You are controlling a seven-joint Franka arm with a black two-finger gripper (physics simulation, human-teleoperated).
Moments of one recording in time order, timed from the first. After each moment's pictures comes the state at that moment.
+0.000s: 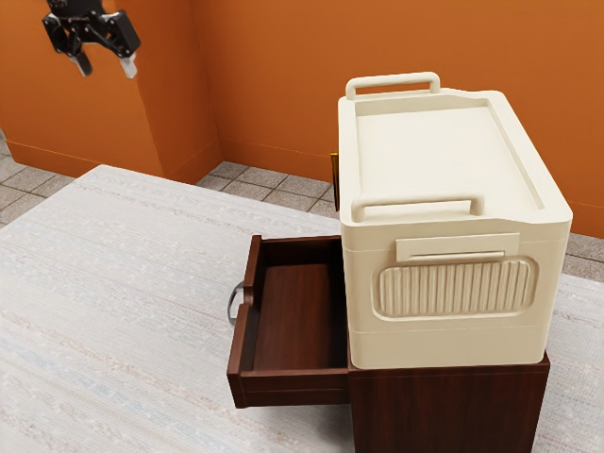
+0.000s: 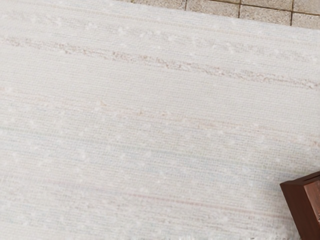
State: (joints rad) arm -0.02 0.19 0.31 -1.10 -0.10 1.45 0.12
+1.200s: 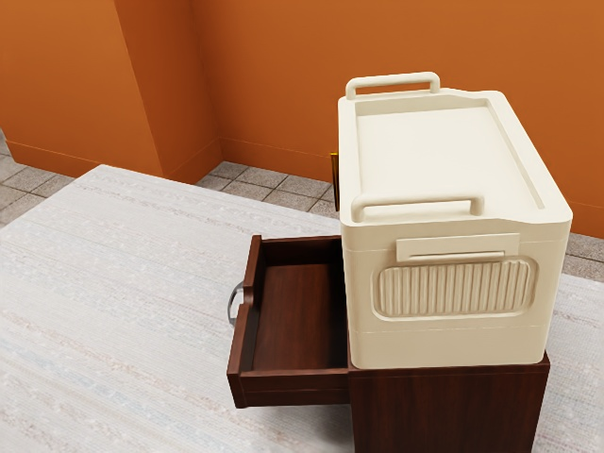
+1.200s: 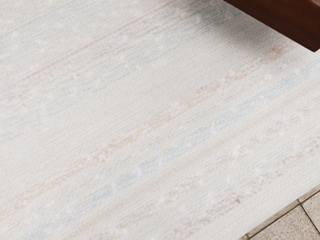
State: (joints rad) arm -0.43 -0.99 0.50 -2.29 0.29 1.54 0.47
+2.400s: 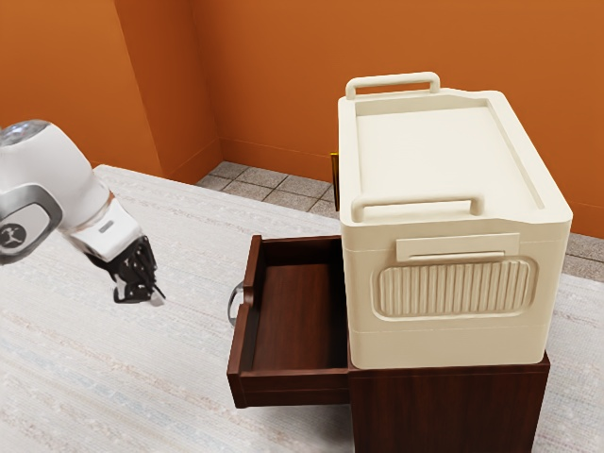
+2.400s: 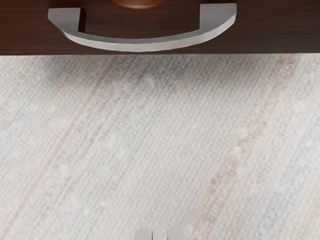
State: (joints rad) arm -0.73 -0.69 0.70 -2.62 0.38 2.28 0.75
